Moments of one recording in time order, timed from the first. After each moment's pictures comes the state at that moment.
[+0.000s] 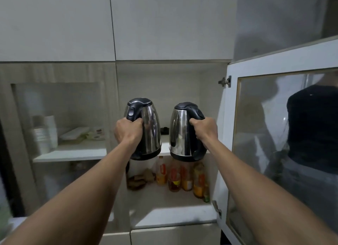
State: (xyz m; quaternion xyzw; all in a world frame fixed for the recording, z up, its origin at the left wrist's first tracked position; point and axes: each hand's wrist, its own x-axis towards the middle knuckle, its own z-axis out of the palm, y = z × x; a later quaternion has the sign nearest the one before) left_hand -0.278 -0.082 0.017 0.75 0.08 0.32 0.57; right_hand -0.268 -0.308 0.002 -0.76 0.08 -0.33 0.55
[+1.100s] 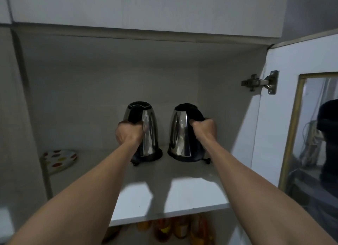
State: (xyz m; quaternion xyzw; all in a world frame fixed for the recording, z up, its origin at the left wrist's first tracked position) left_hand 0.132 -0.196 0.021 0.77 0.08 0.25 0.58; right_hand 0.107 -0.417 0.015 -0.74 0.15 -0.34 0.55
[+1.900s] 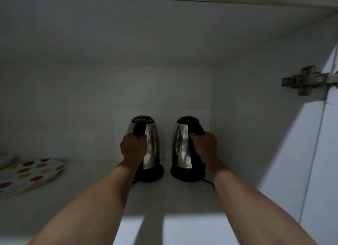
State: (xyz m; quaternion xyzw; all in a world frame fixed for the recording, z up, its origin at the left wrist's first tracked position) left_hand 0.288 -0.252 -0.026 0.79 0.10 0.27 0.55; right_hand 0.281 -0.469 -0.030 -0.76 0.14 -0.30 0.56
